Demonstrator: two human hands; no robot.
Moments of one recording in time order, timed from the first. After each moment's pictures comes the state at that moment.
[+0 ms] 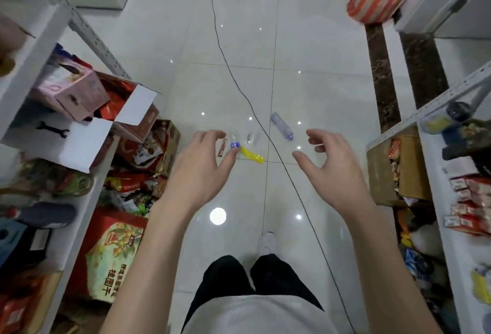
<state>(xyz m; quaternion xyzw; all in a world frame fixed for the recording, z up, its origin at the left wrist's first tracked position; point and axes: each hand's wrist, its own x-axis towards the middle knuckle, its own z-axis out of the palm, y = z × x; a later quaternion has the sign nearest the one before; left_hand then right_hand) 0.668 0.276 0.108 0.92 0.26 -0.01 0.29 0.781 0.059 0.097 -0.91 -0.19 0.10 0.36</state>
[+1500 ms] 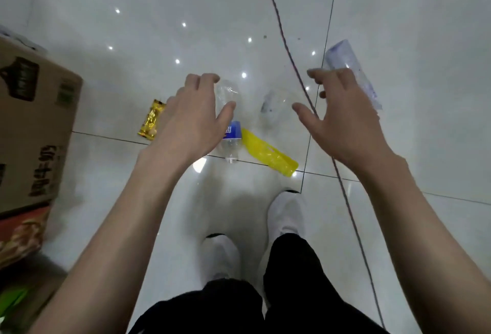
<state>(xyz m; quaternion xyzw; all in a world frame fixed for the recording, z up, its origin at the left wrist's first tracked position) 1.015 0.523 -0.619 0.91 0.30 -0.12 0.26 1.142 0.319 -0.614 -0.92 -0.28 0.17 0.19</state>
